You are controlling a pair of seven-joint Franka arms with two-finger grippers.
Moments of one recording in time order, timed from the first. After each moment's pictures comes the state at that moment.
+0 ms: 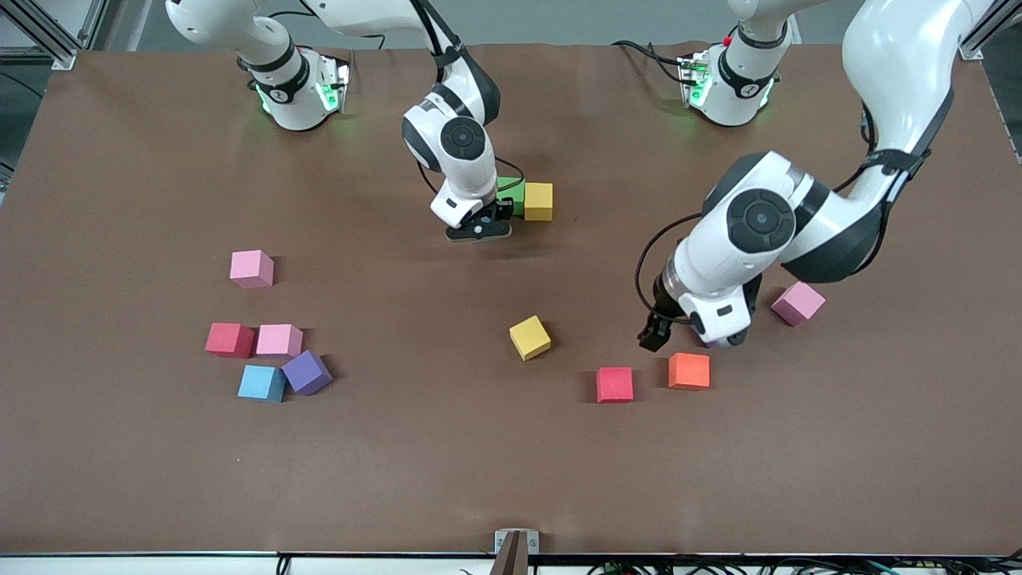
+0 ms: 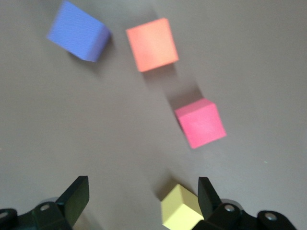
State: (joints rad) left arm 0.27 0.65 -0.91 -1.56 0.45 2.01 -1.84; right arm 1.04 0.46 -0.14 -2.07 0.22 2.48 0.66
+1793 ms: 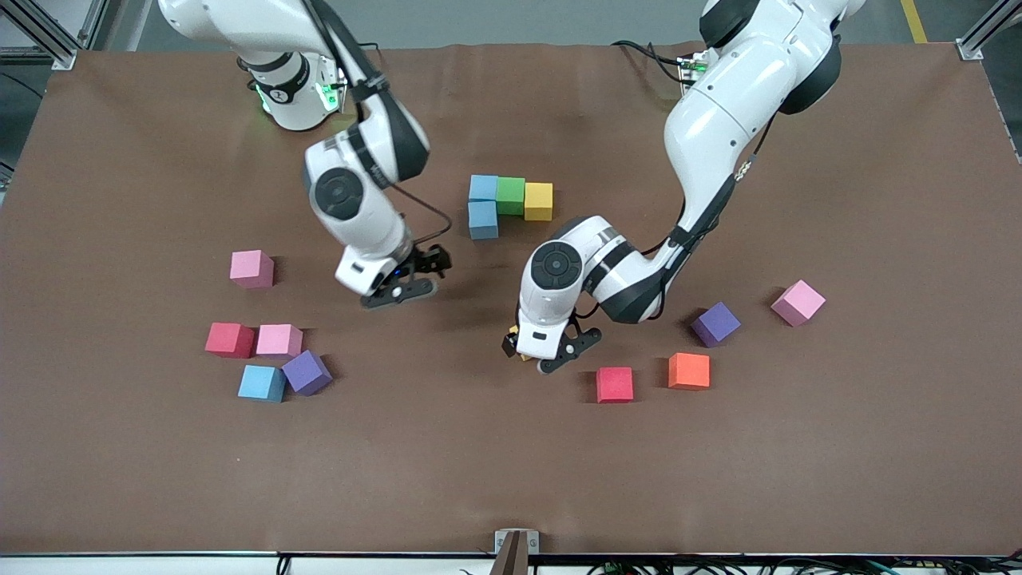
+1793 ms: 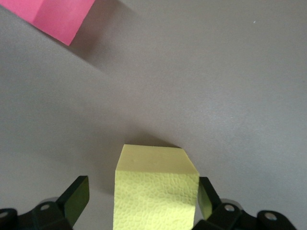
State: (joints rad) left arm -0.39 0.98 -0.43 -1.22 0.41 2.20 -1.43; right arm 0.66 0.37 -0.16 -1.92 0.23 2.29 0.07
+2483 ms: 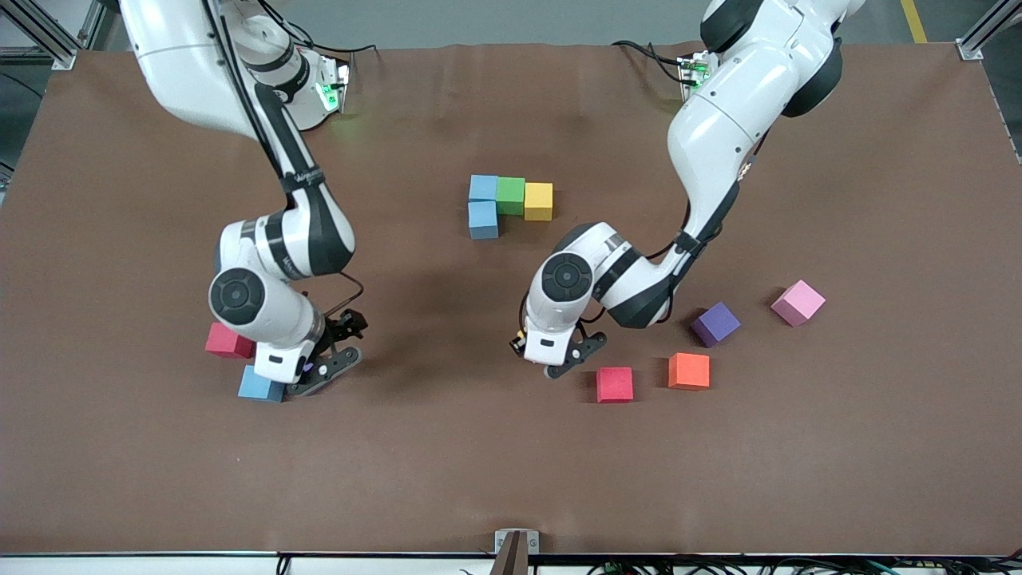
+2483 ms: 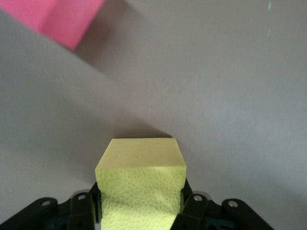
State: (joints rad) left arm -0.36 0.99 -0.43 -1.20 0.34 2.20 -1.41; right arm 0.40 0.60 -0.16 -1.65 0.14 2.22 -0.42
